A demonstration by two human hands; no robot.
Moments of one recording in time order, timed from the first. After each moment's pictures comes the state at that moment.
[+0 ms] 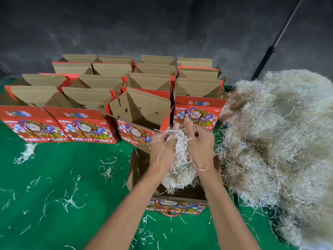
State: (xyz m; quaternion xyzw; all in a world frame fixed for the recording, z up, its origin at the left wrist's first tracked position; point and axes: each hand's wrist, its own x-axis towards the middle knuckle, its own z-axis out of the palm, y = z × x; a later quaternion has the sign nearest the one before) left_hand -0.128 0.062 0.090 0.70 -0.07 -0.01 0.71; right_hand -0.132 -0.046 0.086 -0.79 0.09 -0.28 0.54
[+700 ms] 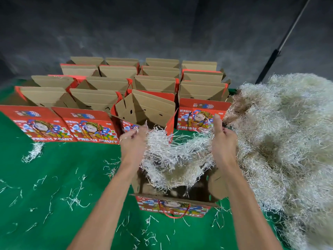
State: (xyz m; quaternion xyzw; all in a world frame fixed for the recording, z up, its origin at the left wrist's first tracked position) left_hand -0.093 0.142 0.082 0.67 0.17 0.06 0.72; right_hand -0.140 -0.087 0.100 -0.74 0.20 -0.22 0.61
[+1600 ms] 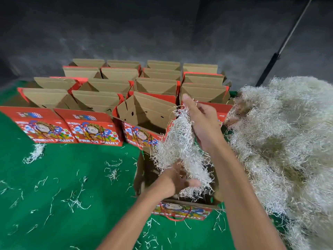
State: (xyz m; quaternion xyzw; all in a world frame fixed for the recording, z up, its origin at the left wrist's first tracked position) left_hand -0.151 0.081 0.043 0.85 -0.08 -0.31 0.41; right_hand -0.116 -0.037 0.167 -0.74 0.04 -0.13 0.66
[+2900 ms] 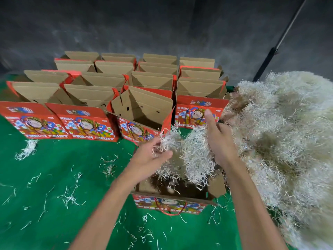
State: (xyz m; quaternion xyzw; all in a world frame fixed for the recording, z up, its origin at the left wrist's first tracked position) left_hand -0.131 0.133 0.072 0.84 -0.14 -0.12 0.51; right_hand -0.141 -0.088 0.113 -0.77 0.10 -0.12 0.62
